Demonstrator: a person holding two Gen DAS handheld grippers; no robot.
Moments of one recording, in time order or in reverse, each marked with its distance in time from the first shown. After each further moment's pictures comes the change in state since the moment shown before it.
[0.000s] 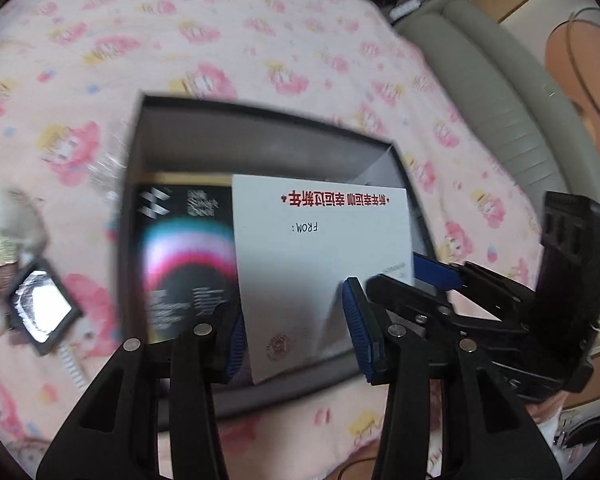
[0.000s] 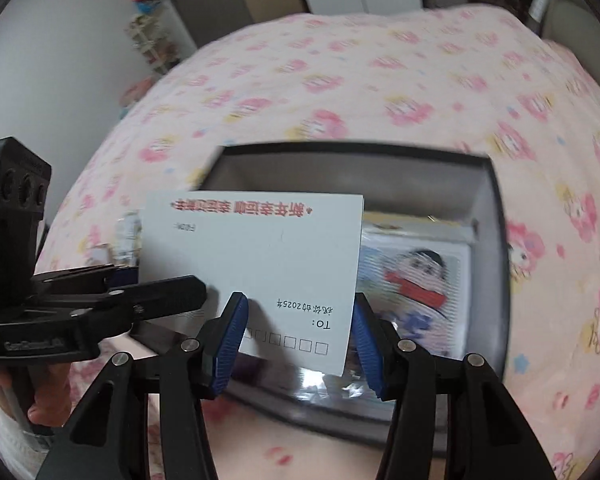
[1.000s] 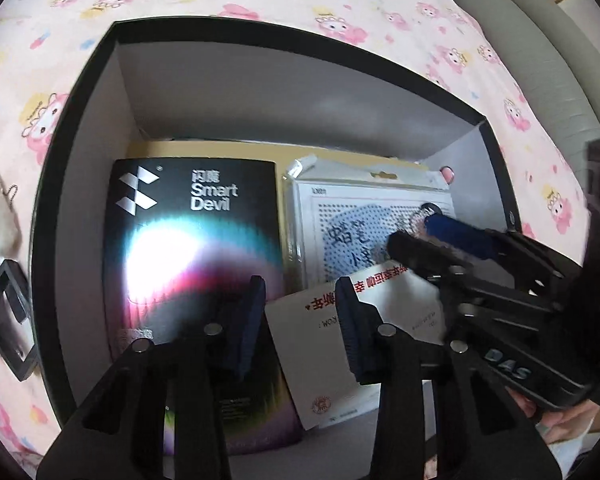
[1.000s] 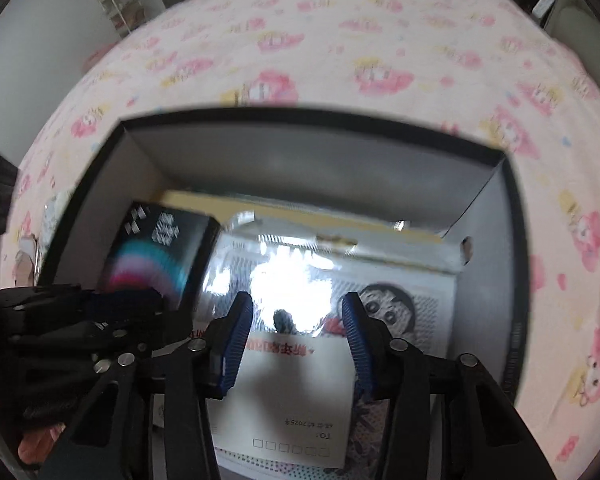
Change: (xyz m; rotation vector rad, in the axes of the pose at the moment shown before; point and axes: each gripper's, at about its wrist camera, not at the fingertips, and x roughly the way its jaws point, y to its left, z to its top) left arm 0.073 0.002 0.012 -0.059 0.110 0.139; right arm 0.083 -0.033 0.038 -0.059 0.131 -0.141
